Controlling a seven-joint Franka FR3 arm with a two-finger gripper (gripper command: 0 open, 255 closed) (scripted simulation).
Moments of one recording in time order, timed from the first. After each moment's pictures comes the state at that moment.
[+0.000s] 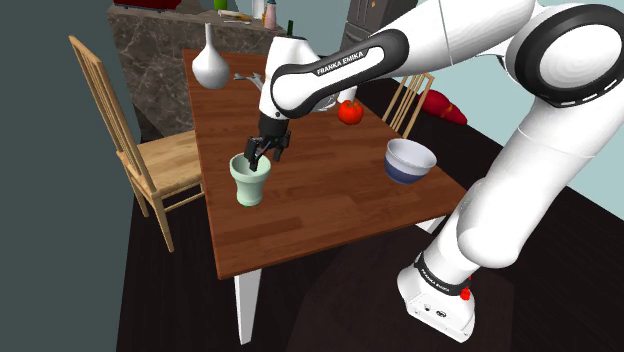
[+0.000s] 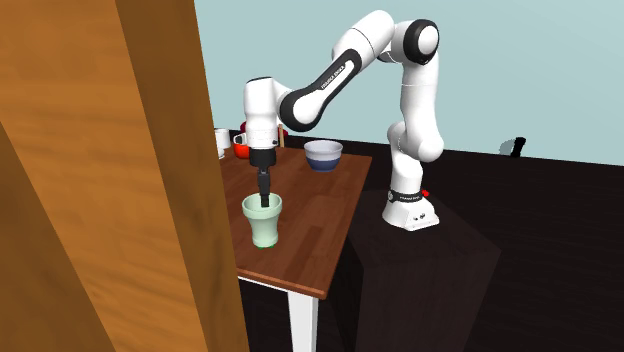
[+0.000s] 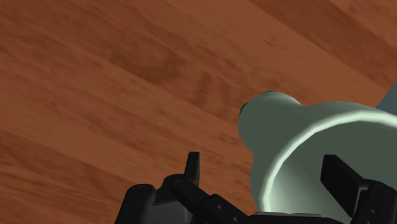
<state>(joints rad) 0.04 0.06 0.18 -2.17 0.14 2.28 0.12</state>
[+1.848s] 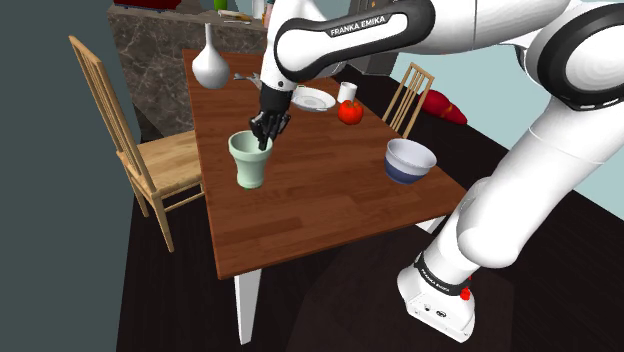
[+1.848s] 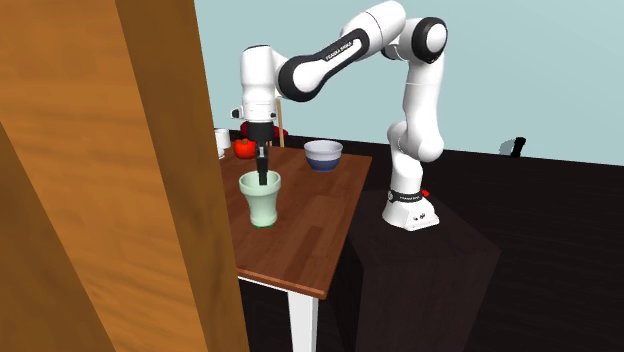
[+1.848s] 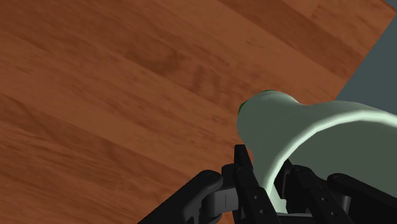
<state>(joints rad) 0.03 -0.02 0.17 -2.07 0.14 2.11 0.13</state>
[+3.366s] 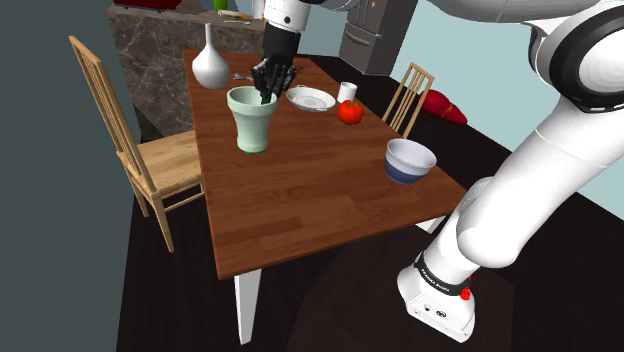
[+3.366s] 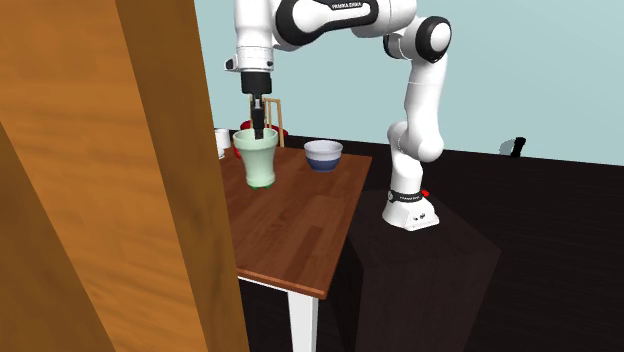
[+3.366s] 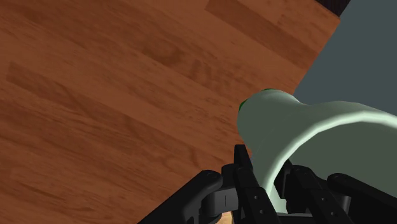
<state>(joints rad) 0.03 -0.07 0.17 -1.81 0.13 1.80 0.16</state>
